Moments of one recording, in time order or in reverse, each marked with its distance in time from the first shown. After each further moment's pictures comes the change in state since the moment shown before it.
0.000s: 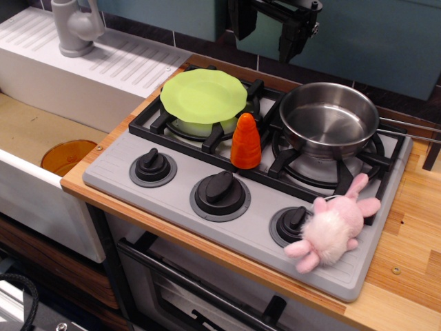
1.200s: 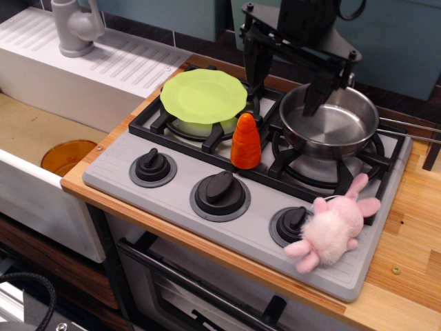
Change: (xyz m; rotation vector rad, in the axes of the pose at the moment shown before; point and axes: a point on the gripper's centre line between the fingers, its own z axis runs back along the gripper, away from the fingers) arm -0.052 -0.070 0.016 0.028 0.064 0.080
